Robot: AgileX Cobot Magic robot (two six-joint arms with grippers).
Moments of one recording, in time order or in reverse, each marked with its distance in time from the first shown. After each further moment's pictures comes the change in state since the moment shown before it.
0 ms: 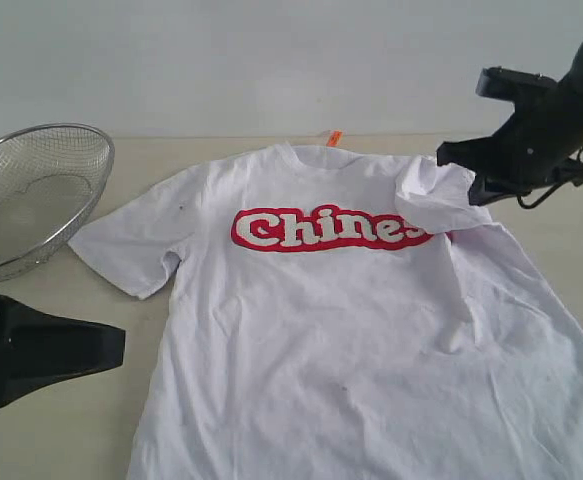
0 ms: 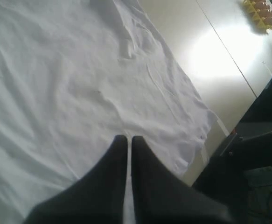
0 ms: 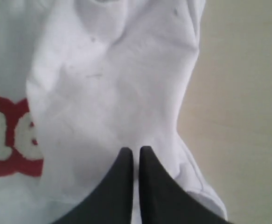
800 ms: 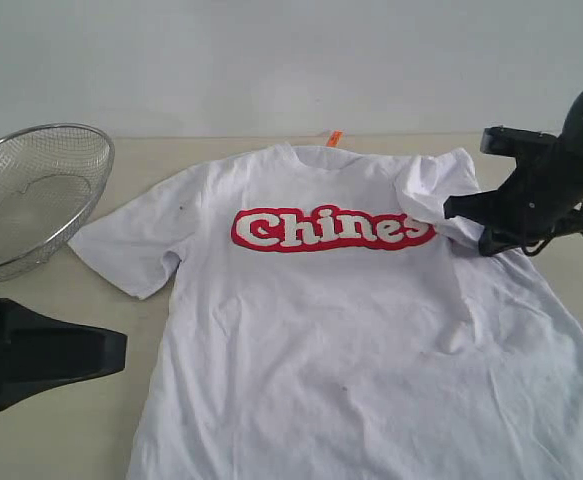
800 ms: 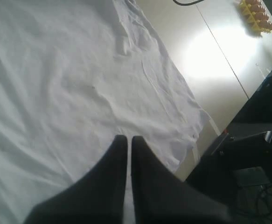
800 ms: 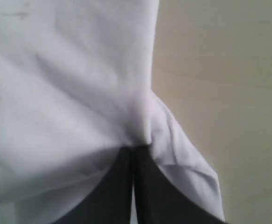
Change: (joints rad) left arm 0.000 0.000 0.000 0.000 0.020 -0.040; right arm -0.013 0.059 0.103 -0.063 -0.095 0.045
